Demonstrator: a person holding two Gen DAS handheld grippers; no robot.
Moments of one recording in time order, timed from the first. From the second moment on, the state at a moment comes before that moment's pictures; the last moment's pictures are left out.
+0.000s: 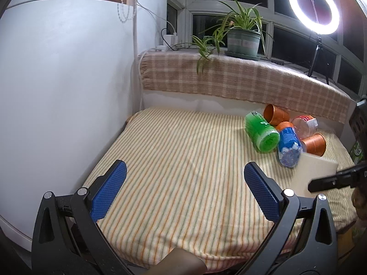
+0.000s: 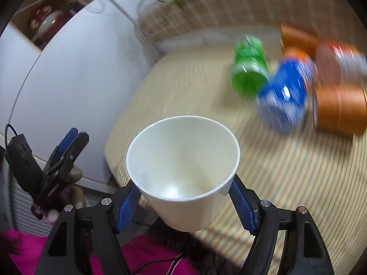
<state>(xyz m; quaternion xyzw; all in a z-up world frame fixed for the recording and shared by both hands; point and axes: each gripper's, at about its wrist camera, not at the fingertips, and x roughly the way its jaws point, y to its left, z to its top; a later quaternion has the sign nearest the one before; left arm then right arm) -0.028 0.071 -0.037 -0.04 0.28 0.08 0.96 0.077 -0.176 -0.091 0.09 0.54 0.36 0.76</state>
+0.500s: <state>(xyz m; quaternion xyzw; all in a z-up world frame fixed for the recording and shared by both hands) -0.026 0.061 -0.037 -0.04 0.28 0.07 0.96 0.116 -0.198 -0.138 0.16 0.57 0.32 0.74</state>
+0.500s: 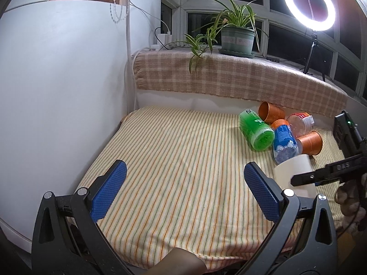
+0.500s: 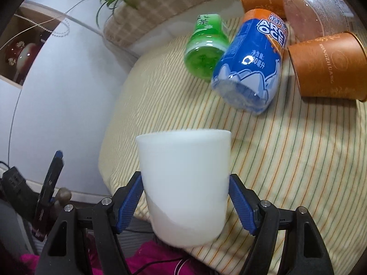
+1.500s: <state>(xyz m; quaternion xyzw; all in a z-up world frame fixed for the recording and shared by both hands) 0.075 0.013 -0.103 -0.30 0.50 -0.14 0.80 0.029 -0.279 -0.101 0.13 0.45 0.21 0.86</state>
